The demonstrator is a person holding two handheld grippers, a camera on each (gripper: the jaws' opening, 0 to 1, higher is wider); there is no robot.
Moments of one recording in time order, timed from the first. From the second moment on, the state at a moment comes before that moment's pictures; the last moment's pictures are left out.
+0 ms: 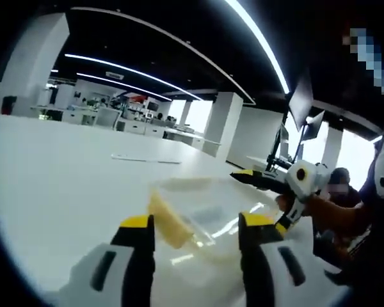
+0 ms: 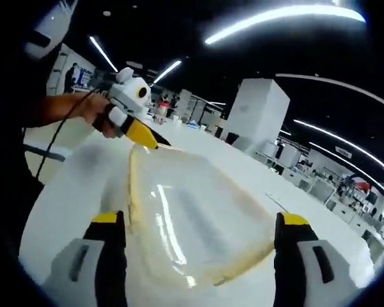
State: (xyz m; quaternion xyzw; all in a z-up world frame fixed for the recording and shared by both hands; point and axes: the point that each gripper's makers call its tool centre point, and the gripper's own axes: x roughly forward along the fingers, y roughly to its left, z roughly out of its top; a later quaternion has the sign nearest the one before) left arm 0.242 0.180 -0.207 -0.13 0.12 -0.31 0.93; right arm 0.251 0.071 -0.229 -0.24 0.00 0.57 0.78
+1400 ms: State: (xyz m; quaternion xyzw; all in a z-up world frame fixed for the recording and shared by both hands) left arm 0.228 0.152 -0.227 0.13 0.01 -0.32 0.94; right arm 0.263 0.050 -0.236 -0.29 0.05 0.81 0.51
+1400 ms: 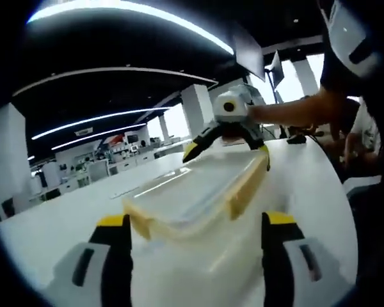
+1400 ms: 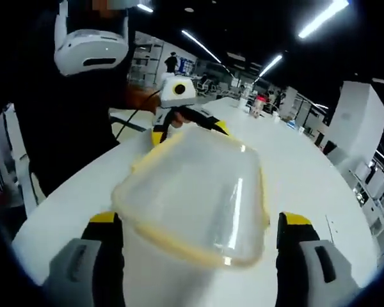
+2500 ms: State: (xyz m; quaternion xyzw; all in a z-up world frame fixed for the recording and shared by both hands) left arm 0.237 0.149 -0.227 0.12 -0.02 -0.27 0.95; right arm 0.262 0.057 -0.242 -0.25 0.06 0.87 0.42
